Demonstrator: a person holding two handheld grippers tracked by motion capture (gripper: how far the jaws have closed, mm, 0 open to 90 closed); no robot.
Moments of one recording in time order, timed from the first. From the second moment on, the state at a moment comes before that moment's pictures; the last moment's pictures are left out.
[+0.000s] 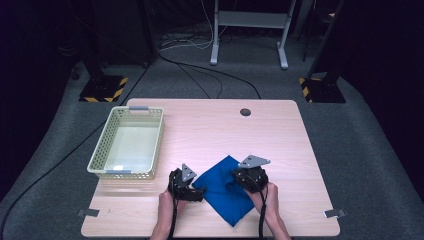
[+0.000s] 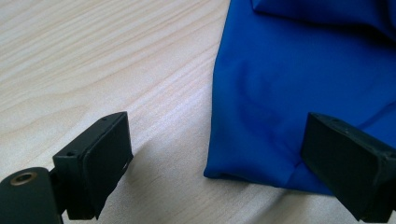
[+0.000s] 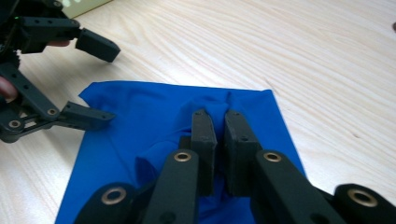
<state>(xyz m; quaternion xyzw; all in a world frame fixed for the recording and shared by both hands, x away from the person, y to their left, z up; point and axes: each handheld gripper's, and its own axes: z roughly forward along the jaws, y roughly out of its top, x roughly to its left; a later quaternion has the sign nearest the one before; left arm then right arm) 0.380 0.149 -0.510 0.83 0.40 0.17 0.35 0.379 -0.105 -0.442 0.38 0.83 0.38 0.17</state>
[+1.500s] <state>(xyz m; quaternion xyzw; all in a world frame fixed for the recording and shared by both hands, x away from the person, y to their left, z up) 0.381 0.149 -0.510 0.83 0.40 0.17 0.35 0.403 -0.170 -0.434 0.45 0.78 0.38 0.21</state>
